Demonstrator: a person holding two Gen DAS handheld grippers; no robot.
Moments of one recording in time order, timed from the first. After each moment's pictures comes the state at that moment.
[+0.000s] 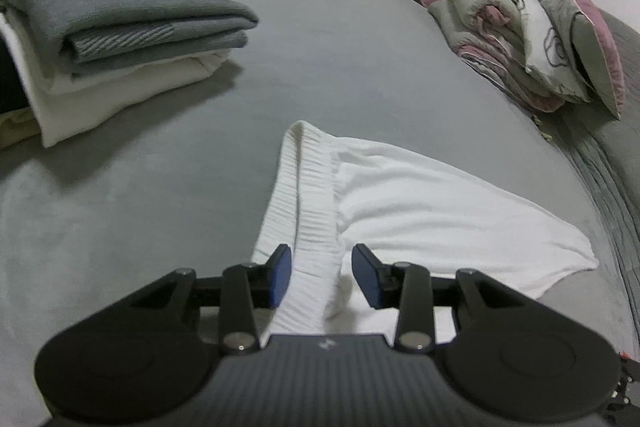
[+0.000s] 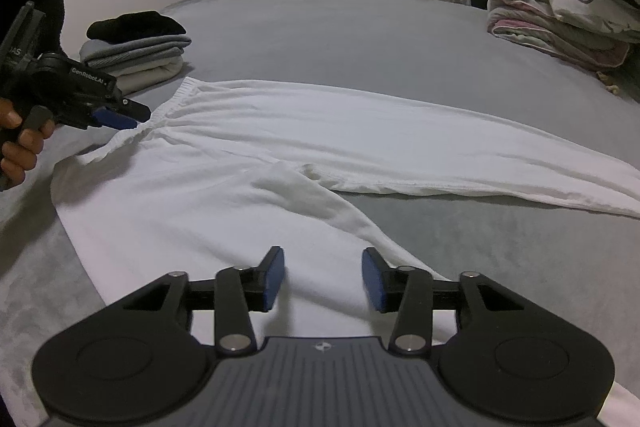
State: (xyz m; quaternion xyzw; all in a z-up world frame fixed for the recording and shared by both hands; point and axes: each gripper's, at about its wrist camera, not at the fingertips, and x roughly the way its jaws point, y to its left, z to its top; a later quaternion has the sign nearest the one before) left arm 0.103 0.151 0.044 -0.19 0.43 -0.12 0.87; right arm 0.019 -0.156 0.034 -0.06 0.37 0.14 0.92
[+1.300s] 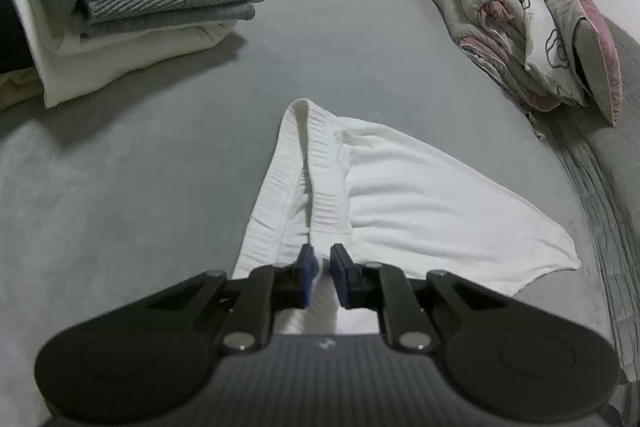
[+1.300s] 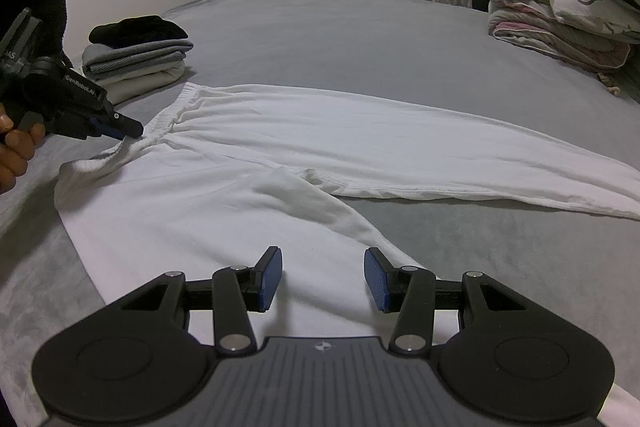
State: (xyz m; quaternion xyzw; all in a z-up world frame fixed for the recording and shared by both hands) left arm 0.102 0.159 0.039 -0.23 0.46 -0.12 0.85; right arm 0.020 -0.156 0.036 -0.05 0.37 0.15 0.92
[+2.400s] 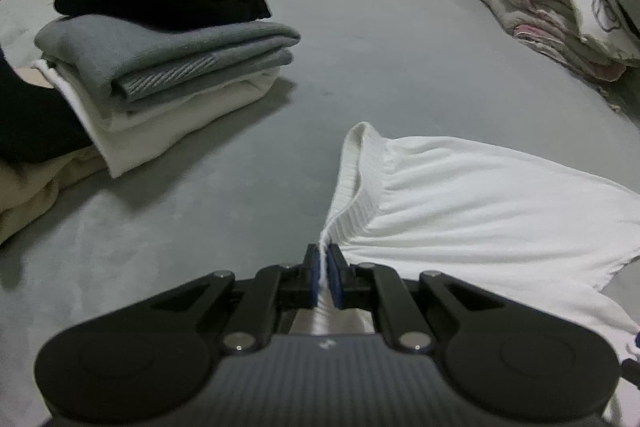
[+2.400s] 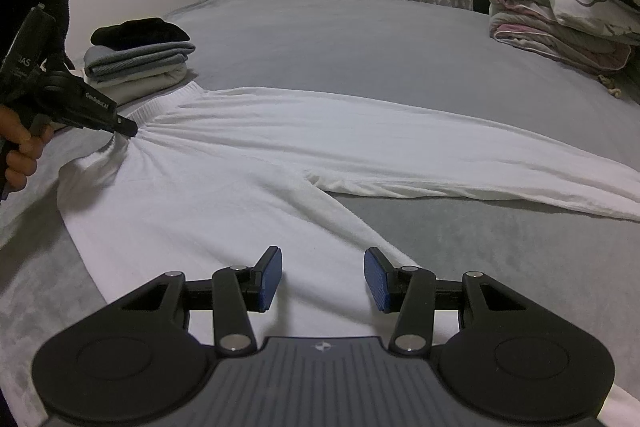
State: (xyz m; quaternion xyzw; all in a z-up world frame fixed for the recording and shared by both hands) left arm 0.095 0.137 0.054 -0.08 0.44 0.00 0.89; right arm 0.018 -0.158 0.036 -0.05 0.36 0.15 0.92
